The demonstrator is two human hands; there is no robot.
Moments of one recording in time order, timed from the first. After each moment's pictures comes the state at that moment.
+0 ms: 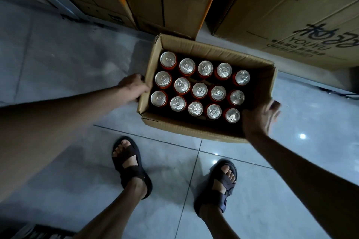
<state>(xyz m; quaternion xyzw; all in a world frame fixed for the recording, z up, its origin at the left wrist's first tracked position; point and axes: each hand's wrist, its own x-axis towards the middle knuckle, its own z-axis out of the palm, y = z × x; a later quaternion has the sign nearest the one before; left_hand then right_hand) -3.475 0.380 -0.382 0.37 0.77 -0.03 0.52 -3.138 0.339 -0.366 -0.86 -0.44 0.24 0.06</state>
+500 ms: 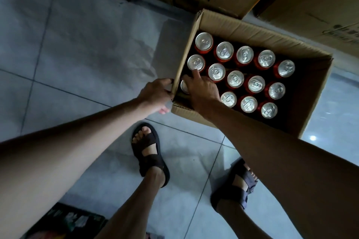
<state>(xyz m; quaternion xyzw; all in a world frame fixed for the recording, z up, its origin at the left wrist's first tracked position) -3.493 0.311 -0.386 0.31 0.73 0.05 0.60 -3.344 0.346 -0.437 -0.50 -0.82 0.21 -0.17</state>
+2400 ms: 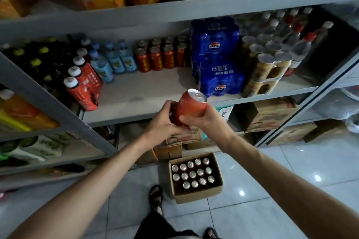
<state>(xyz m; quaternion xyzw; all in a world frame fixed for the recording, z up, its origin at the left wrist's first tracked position) -3.424 0.394 0.442 0.66 0.45 0.23 0.55 -3.252 0.341 0.460 -0.58 -0.48 0.52 0.41</state>
